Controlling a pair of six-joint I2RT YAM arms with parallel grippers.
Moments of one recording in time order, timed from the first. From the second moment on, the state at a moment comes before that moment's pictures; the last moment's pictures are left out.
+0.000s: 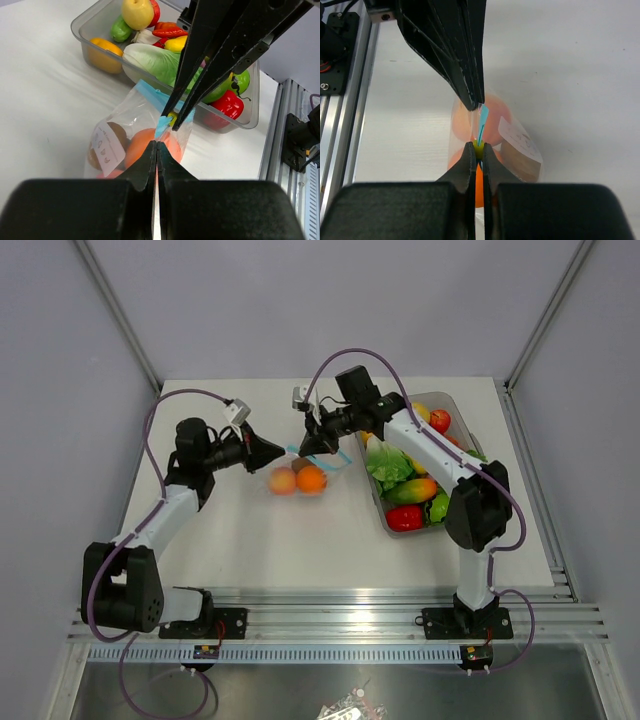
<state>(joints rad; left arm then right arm) -0.14 1.31 0.81 0.30 0.95 -0.19 0.60 1.97 1.84 -0.61 -0.87 -0.58</state>
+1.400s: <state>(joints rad) -0.20 1.51 0.99 0.25 1.03 -0.20 0.58 1.96 1.85 -0.70 -0.82 -0.57</state>
